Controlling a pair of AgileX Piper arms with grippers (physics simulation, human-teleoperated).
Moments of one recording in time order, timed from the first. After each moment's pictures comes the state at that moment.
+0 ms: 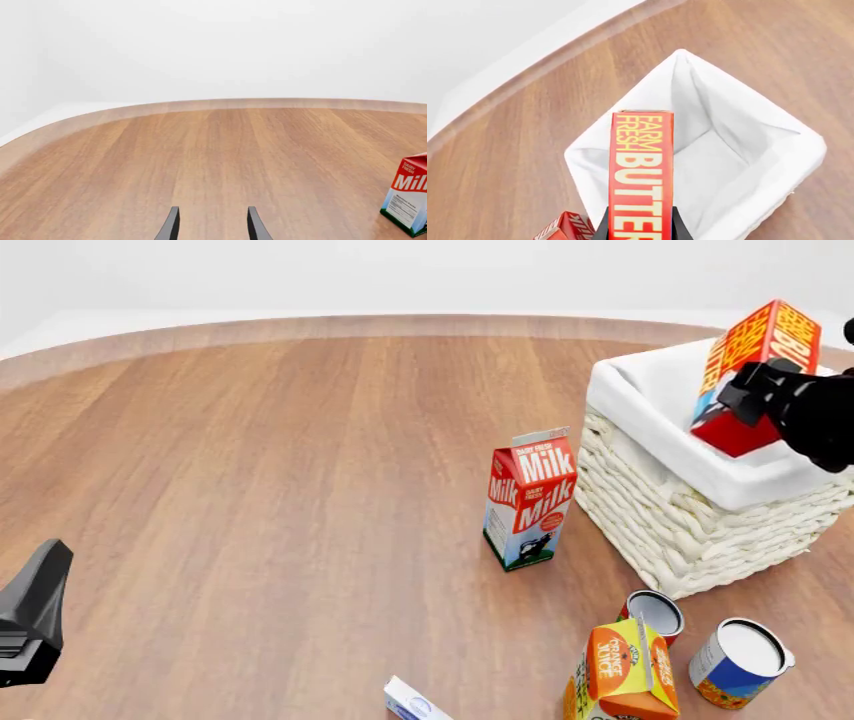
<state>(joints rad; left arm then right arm) 0.00 0.01 0.00 0.00 0.00 -0.03 1.09 -0.72 0.18 0.47</state>
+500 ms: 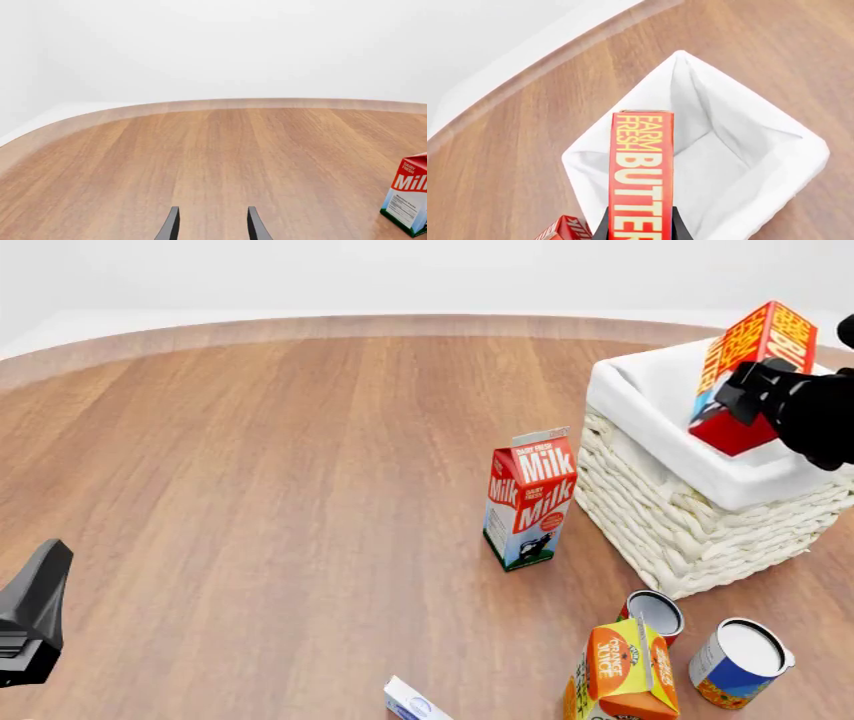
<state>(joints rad) 0.00 0.01 0.00 0.00 0.00 -0.04 1.12 -0.73 0.17 0.47</state>
